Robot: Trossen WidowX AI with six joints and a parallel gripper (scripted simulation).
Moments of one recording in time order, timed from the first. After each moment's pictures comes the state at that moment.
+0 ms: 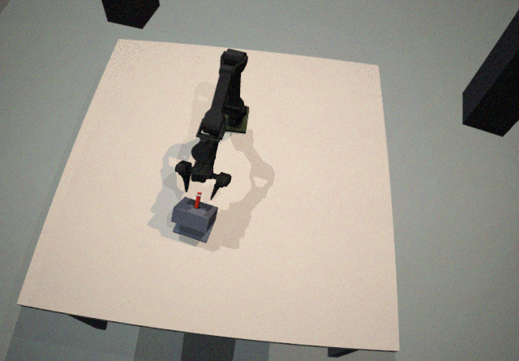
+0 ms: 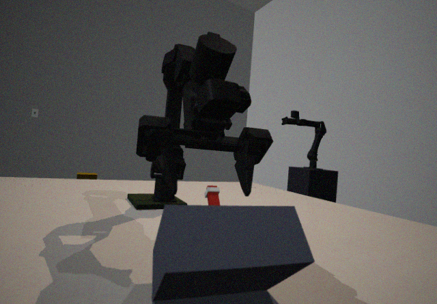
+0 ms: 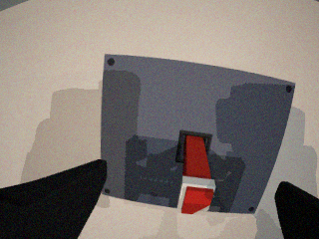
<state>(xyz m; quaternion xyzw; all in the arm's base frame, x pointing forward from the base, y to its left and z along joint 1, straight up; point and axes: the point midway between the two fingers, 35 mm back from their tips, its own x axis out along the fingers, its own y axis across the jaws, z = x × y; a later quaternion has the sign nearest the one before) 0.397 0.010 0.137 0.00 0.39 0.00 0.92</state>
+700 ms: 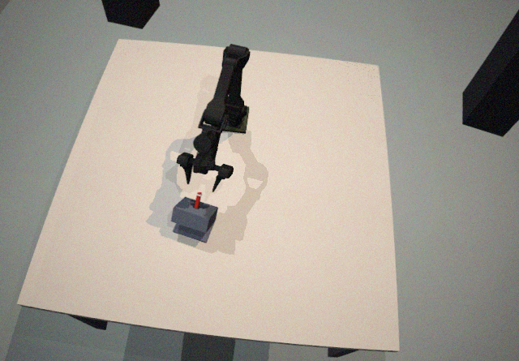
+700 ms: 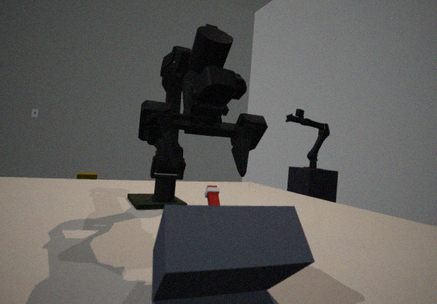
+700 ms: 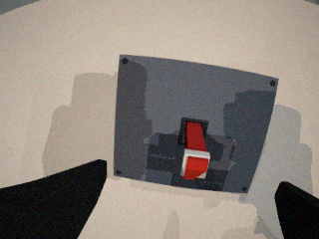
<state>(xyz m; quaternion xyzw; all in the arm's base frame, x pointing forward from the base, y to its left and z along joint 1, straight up) 0.376 0.011 0.159 0.00 0.39 0.00 0.92</state>
